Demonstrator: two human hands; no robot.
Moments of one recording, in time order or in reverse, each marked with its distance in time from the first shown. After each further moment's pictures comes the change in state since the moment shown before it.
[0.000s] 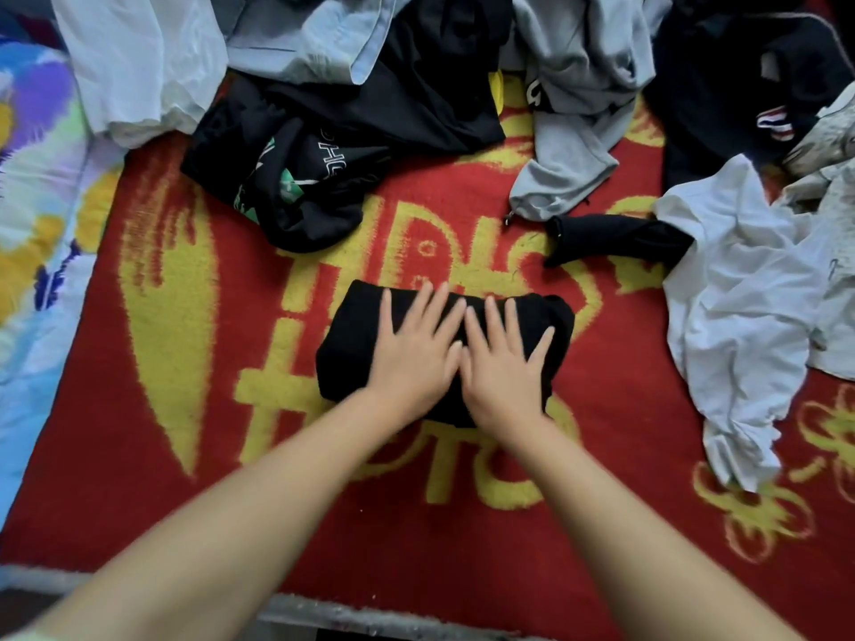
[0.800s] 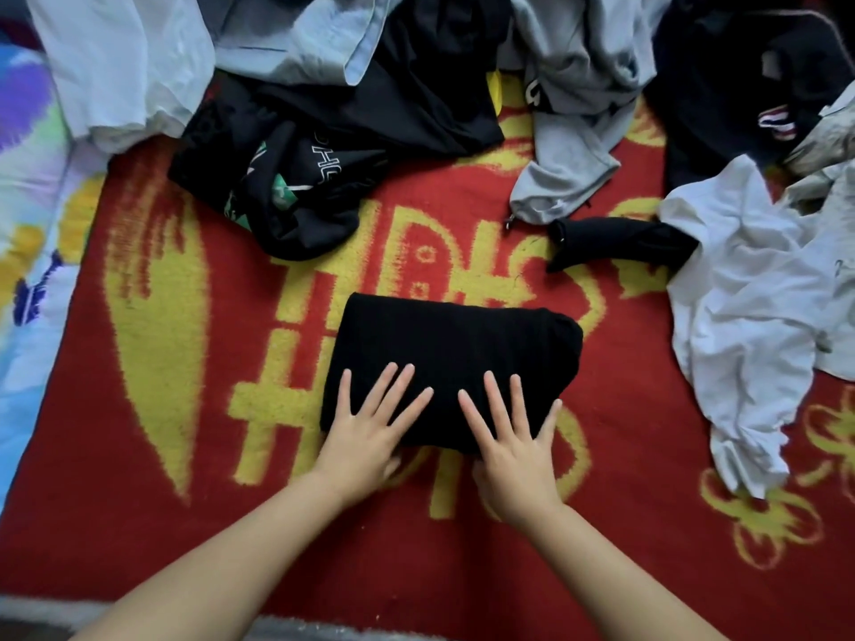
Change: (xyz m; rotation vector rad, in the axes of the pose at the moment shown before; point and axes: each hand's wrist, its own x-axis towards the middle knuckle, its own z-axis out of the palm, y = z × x) left_hand -0.072 -0.038 0.047 0.045 0.010 0.233; right_hand -0.064 0.017 0.038 -0.151 0.004 -0.210
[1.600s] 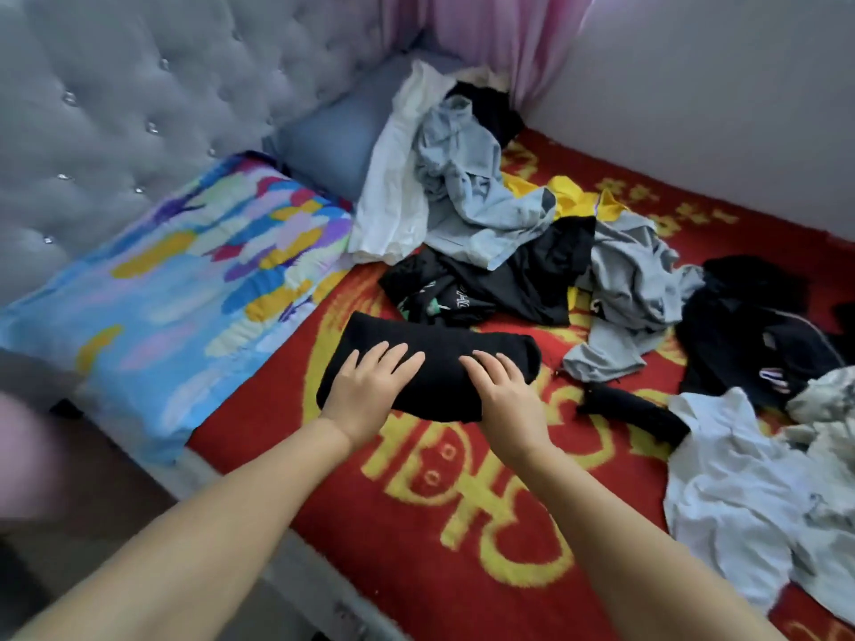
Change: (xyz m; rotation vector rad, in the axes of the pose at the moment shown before) left_hand -0.084 0.013 -0.203 0.003 0.350 -0.499; right_hand 0.021 -0.047 -0.201 0.063 0.149 -0.316
